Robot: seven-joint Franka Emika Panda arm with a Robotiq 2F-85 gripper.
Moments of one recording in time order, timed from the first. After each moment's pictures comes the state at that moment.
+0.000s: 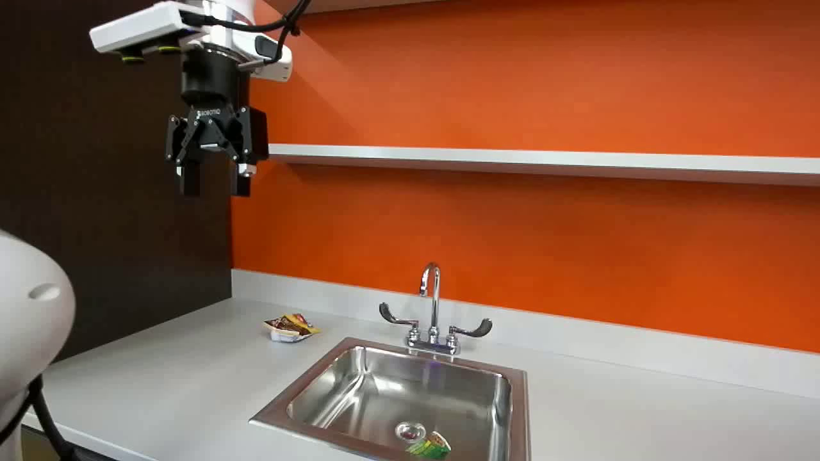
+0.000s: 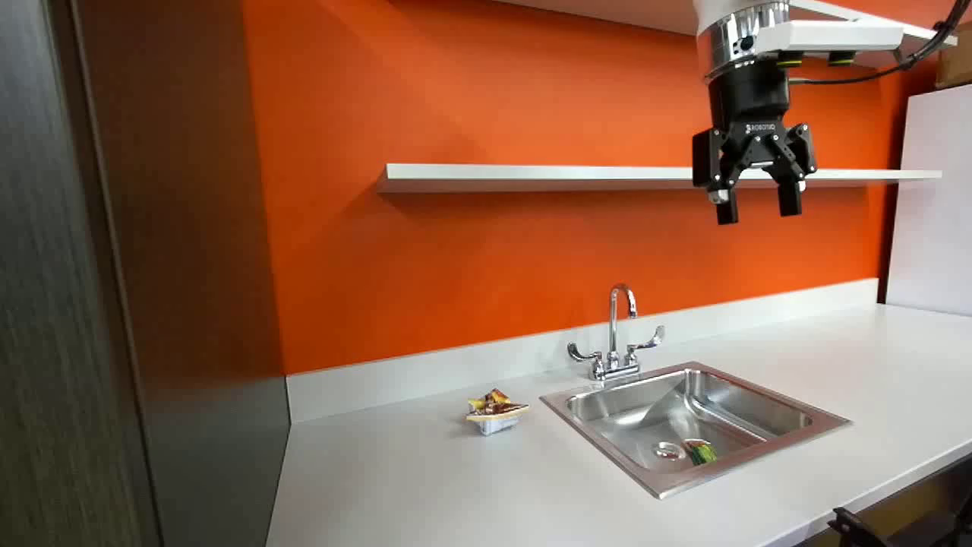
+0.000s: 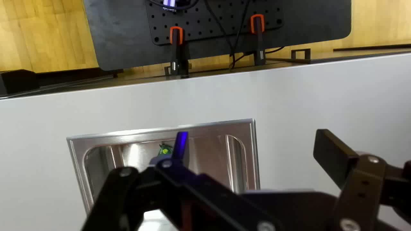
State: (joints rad) arm 0.00 -0.86 0.04 -2.49 -0.03 1.52 0.09
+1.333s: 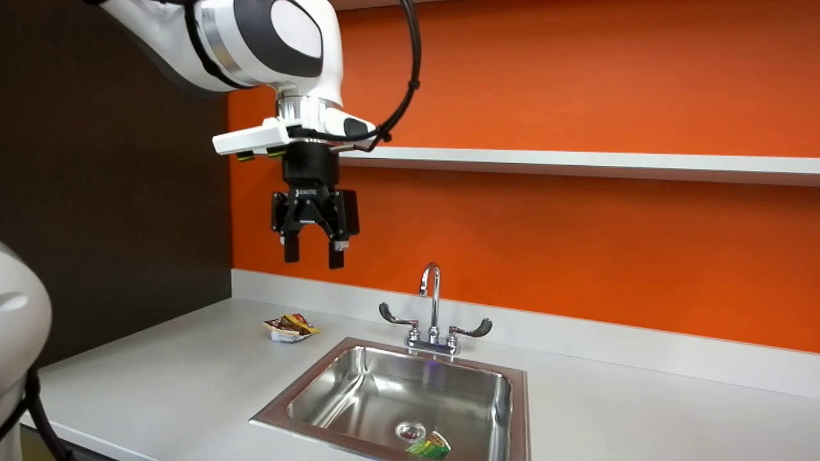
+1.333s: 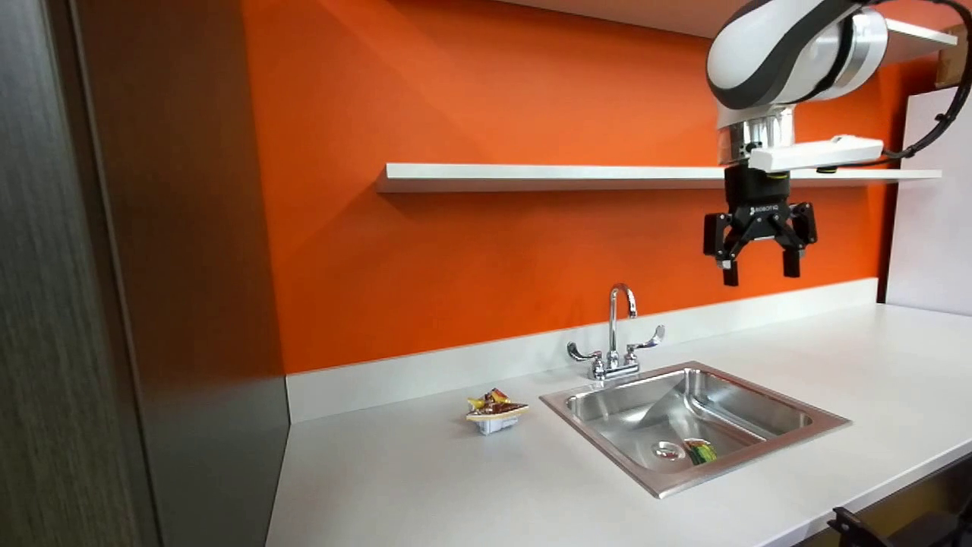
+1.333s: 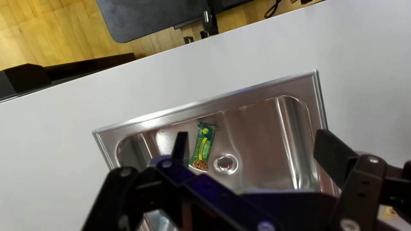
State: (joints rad) arm -0.13 -0.66 -0.10 -2.62 -0.16 1.92 0.09
